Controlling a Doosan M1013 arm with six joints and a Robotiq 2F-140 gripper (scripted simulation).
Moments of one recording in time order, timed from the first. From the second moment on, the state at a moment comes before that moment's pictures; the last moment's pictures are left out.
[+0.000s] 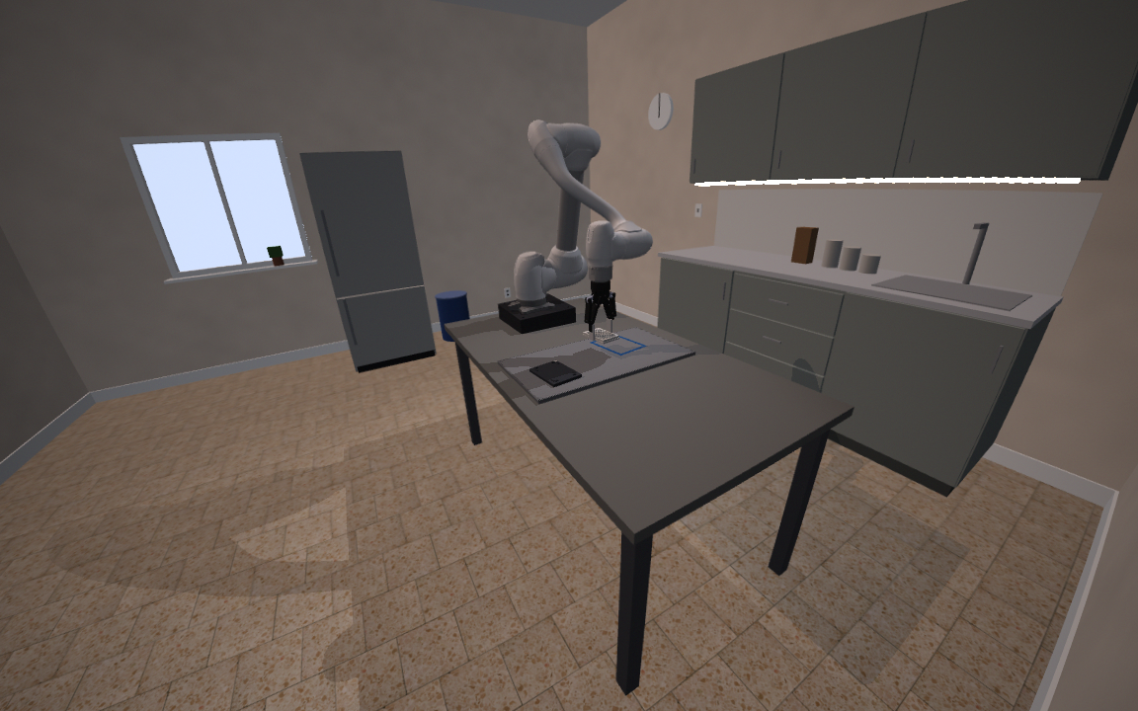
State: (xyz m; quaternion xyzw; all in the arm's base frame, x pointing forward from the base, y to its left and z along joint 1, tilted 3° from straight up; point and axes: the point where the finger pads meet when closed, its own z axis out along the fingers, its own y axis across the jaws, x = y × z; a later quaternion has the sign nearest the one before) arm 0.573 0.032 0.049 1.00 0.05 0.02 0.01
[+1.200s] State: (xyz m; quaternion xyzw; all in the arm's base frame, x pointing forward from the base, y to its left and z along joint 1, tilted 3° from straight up) arm 0.603 -0.070 0.057 1.00 0.05 0.02 0.01
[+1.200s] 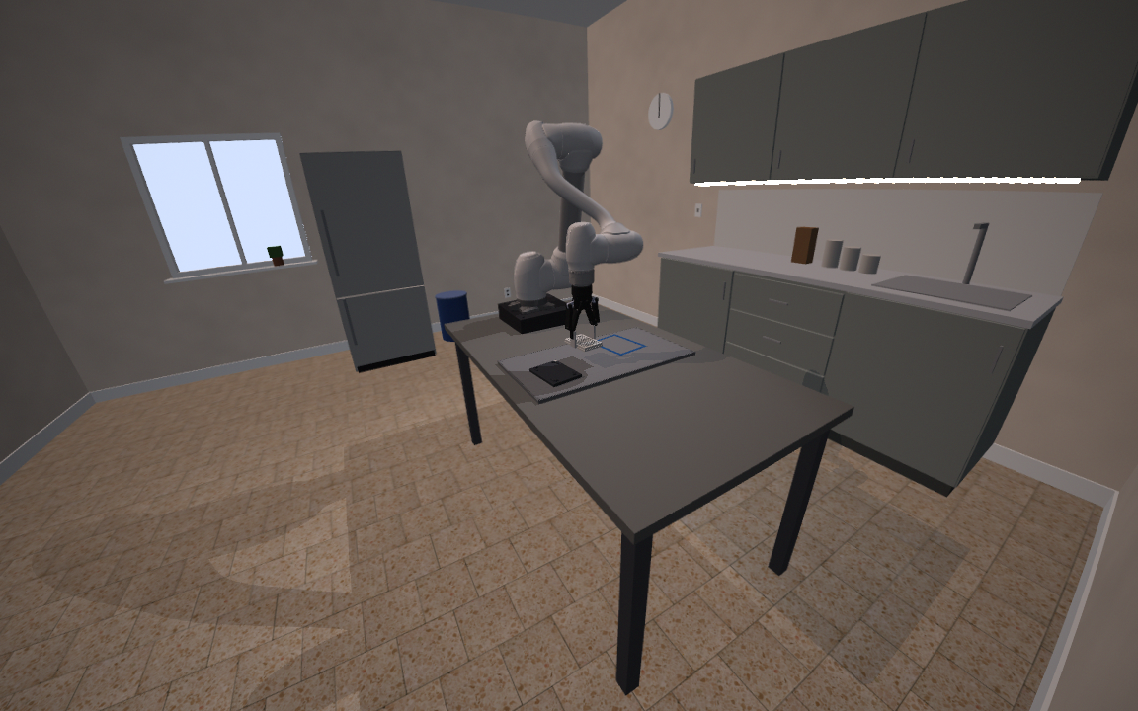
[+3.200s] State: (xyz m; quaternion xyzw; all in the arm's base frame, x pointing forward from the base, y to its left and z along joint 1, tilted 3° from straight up) arm 0.647 -0.220 0.067 1.00 0.05 0.02 0.01
